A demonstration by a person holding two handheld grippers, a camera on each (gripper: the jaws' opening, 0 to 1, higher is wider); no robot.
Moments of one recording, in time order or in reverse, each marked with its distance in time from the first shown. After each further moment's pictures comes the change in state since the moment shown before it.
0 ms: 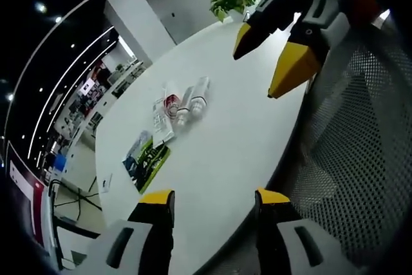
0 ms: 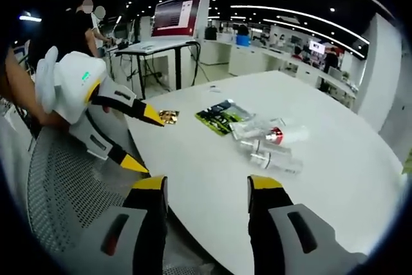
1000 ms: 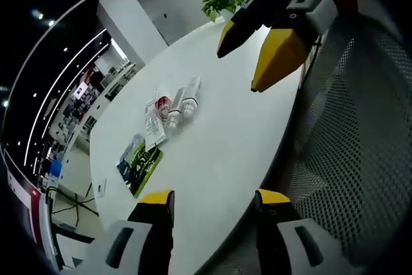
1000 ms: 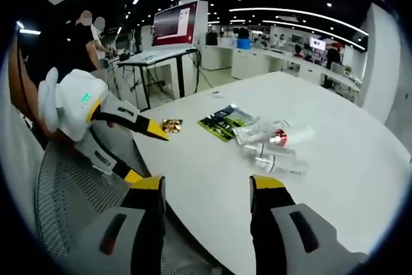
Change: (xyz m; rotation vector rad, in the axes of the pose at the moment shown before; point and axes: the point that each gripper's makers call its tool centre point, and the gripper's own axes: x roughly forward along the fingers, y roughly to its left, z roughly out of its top) left arm 0.005 -0.010 -0.001 0.042 0.015 -0.048; right arm 0.000 -0.007 0.008 0.097 -0.040 0.039
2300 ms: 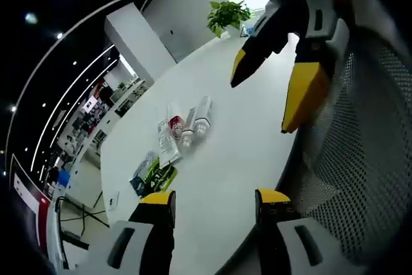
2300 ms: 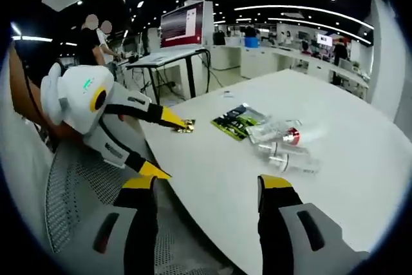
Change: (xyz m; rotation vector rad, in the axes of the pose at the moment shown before) left arm -0.010 0.013 0.022 0.015 -0.115 0.054; right arm 0.000 0.024 -0.002 -0.028 0.004 0.072
